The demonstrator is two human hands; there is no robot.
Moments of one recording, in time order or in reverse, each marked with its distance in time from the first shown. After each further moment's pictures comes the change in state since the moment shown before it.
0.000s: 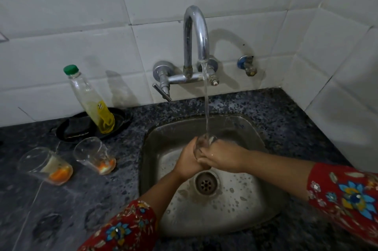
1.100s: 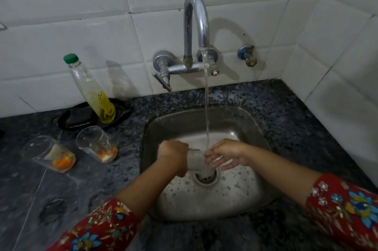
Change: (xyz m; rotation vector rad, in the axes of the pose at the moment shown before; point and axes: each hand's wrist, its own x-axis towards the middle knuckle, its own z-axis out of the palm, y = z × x) left_hand -0.020 0.041 -0.023 1.594 -0.400 -0.350; right_hand -0.015 -0.004 0.019 1.256 -0.292 0.904
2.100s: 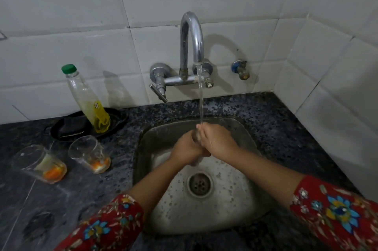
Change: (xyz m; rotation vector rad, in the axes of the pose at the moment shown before) left_hand 0.028 0.019 -0.020 -1.372 0.239 0.075; right_hand -0.004 -0.042 0.000 -0.710 0.728 -0.671
